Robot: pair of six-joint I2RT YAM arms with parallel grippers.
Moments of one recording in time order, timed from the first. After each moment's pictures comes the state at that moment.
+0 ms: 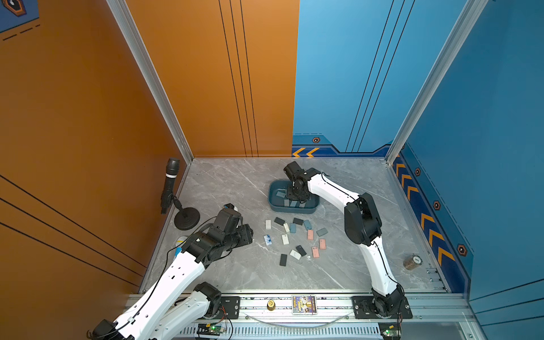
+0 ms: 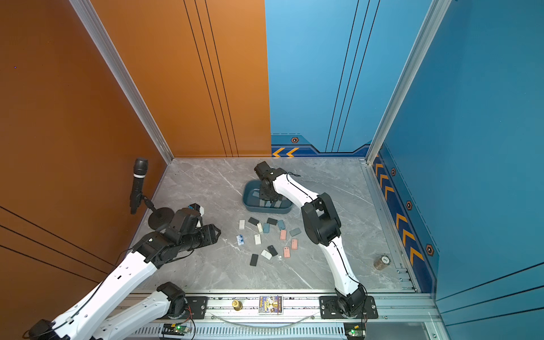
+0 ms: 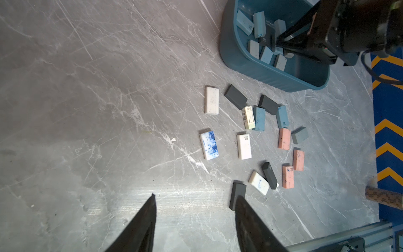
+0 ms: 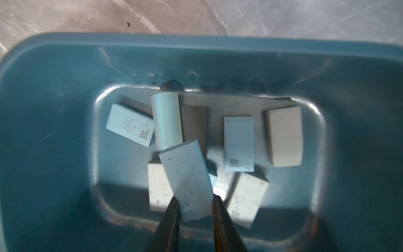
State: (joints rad) left arm -0.50 0.86 0.77 -0.81 -0.02 -0.71; right arm 0.60 2.32 2.02 -0.91 0.09 0.62
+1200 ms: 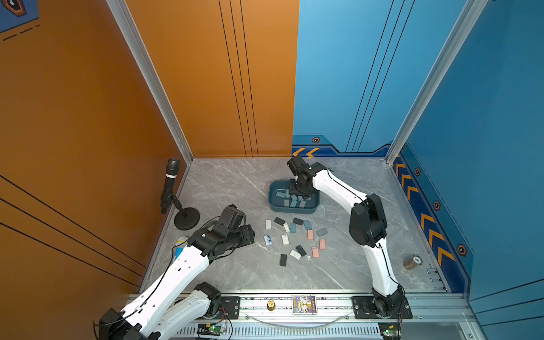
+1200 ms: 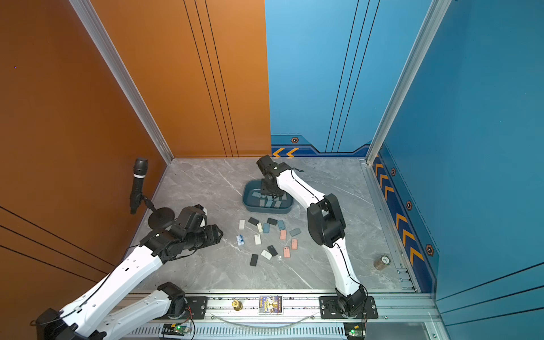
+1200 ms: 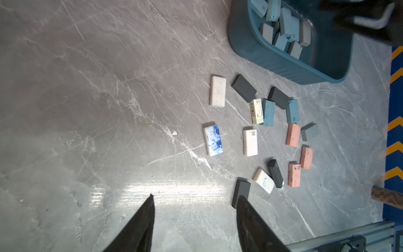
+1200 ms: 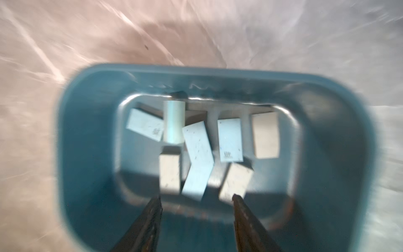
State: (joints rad) left arm -0.50 0.95 0.76 -0.81 0.01 -0.73; right arm 0.59 2.19 2.03 -0.96 0.09 0.59
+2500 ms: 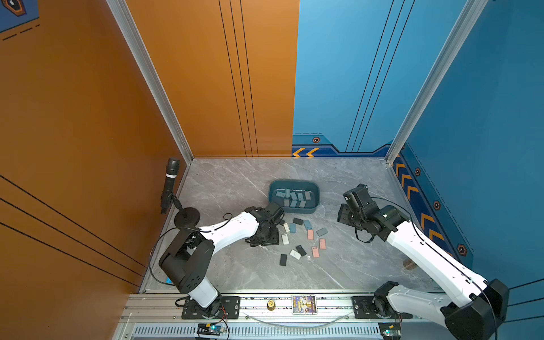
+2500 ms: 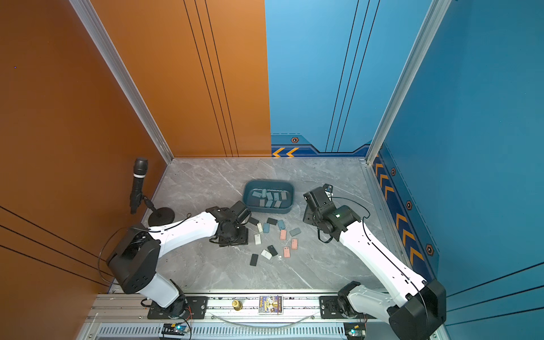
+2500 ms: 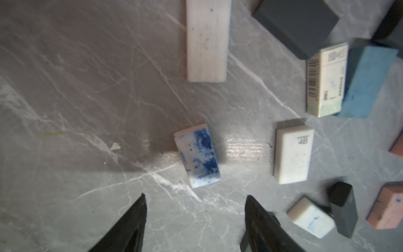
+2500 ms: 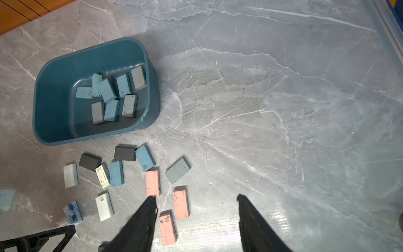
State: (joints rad) left arm -0.70 1.61 1.00 -0.79 -0.04 -0.79; right arm 0.53 1.15 1.04 -0.89 0.28 0.74
